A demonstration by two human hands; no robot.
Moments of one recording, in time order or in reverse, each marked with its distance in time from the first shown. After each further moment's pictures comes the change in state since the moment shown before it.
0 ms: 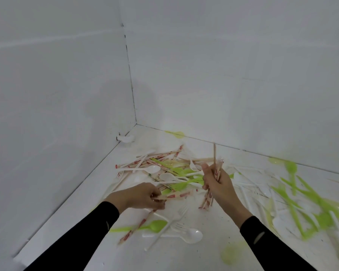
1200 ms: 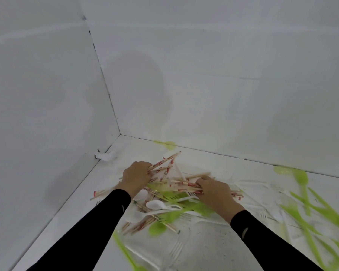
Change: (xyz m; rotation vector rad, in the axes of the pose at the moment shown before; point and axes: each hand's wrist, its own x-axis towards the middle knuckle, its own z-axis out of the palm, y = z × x) left_hand 0.150 -0.017 -0.065 0.244 0.501 -0.225; right_hand 0.121 0.058 -0.017 -1.273 -0.319 -0.036
